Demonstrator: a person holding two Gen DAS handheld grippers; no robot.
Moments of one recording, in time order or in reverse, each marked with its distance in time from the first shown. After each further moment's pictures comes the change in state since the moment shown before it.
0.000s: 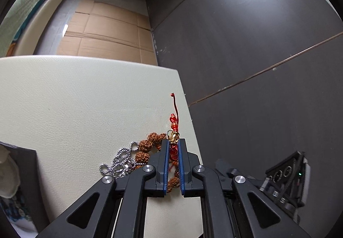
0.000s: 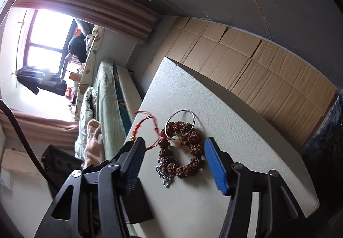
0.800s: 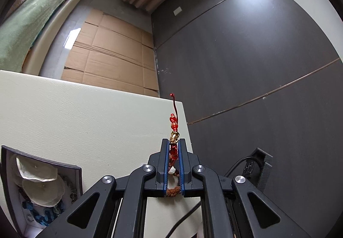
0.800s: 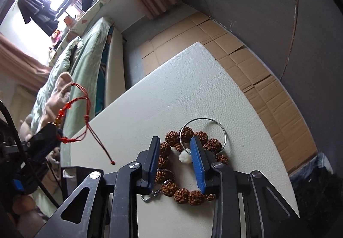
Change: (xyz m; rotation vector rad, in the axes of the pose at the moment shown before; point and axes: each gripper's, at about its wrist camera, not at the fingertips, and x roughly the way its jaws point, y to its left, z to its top) left arm -0.072 0.033 0.022 -0.073 -0.099 -0.057; right arm 0.056 0.065 -0.005 -0.418 0.076 -0.240
